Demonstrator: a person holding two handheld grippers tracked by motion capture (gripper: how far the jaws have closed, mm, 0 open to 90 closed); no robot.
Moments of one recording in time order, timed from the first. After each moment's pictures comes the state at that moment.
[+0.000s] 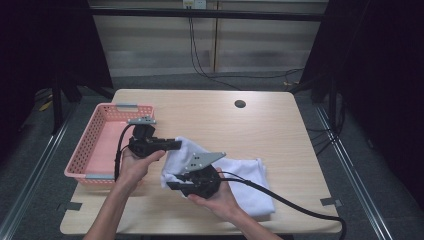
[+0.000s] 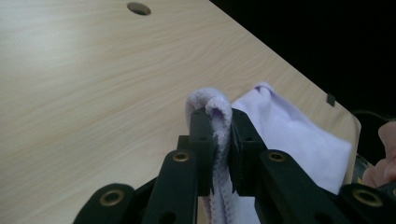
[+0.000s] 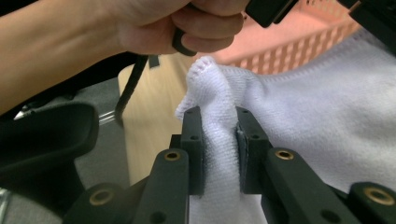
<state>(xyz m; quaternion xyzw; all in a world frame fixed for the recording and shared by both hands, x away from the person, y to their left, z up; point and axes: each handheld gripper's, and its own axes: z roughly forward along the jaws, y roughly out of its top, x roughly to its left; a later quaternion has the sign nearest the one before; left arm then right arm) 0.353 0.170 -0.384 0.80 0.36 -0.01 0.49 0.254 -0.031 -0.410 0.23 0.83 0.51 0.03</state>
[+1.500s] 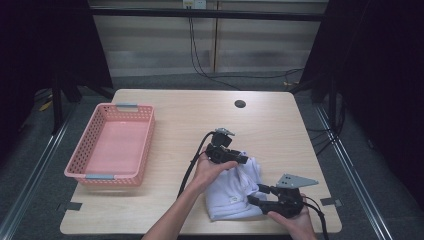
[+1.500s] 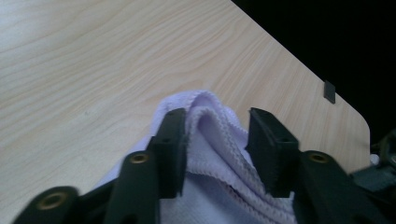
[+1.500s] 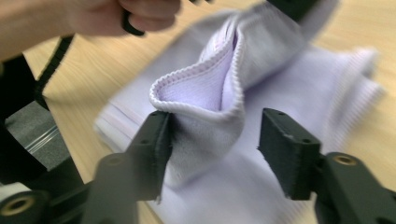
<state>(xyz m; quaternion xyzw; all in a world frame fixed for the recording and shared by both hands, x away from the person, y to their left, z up) 0.360 -0.025 -0.453 0.83 0.31 -0.08 0.45 0.196 -0.239 -0.471 0.42 0.77 0.47 0.08</state>
